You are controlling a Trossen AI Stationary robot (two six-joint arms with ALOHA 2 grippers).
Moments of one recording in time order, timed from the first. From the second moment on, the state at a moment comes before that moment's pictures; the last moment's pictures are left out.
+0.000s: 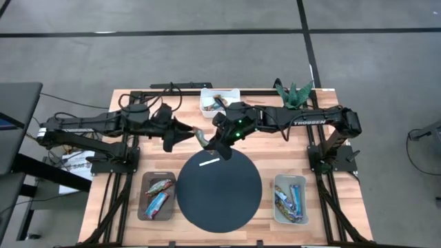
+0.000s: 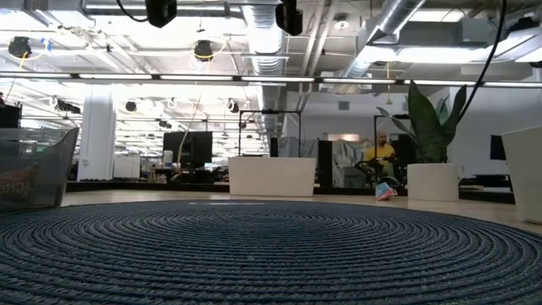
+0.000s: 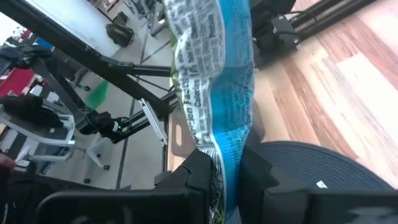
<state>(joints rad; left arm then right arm) 0.03 0.94 0.96 -0.27 0.00 -0.65 -0.01 1.71 1.57 -0.34 -0.33 0.52</state>
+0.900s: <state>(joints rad) 0.03 0.92 0.96 -0.07 -0.01 -0.55 -0.07 1.71 1.57 -0.17 -0.34 0.55</state>
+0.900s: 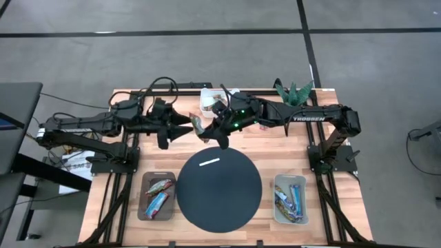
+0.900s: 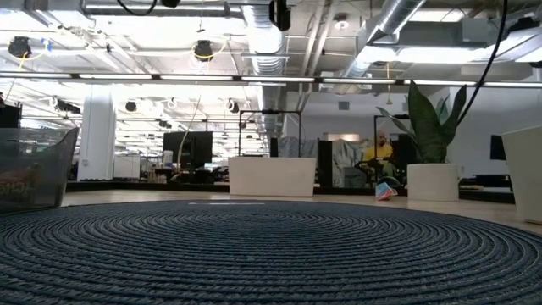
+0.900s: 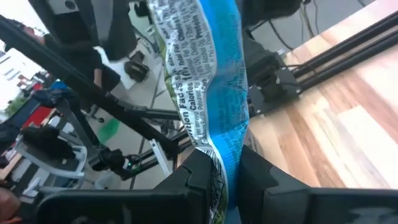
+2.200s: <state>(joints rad) 0.06 0.99 0.96 0.01 0.01 -0.56 -0.07 1.71 1.57 -0.16 -0.38 0.51</state>
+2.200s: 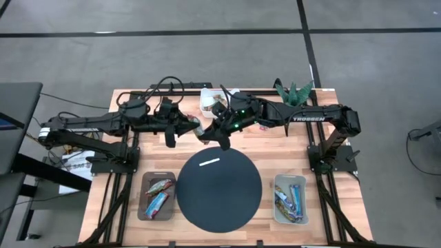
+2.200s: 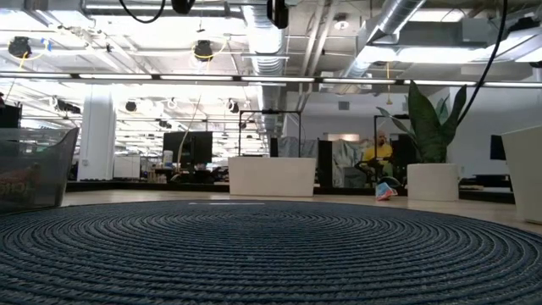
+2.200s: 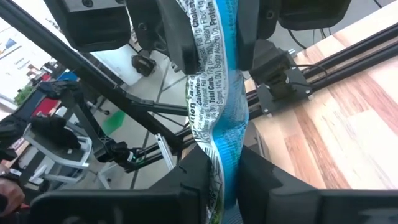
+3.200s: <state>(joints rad) 0.00 0.70 0.96 -0.97 0.46 -0.94 -0.17 1.69 1.67 -0.52 -0.54 0.42</state>
